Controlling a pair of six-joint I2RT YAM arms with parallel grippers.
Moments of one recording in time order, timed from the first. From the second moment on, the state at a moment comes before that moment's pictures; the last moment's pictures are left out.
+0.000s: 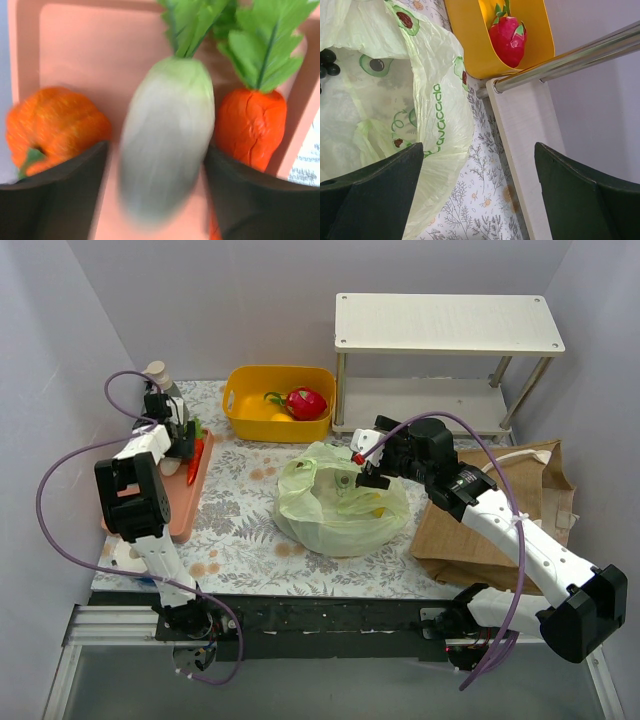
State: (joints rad) left arm 0.20 1.96 1.42 -0.37 -0.16 0.24; right arm 0.62 1.15 1.03 -0.28 -0.23 -0.80
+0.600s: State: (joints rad) left arm 0.20 1.72 1.58 -0.51 0.17 0.14; right arm 0.62 1.15 1.03 -0.28 -0.32 -0.73
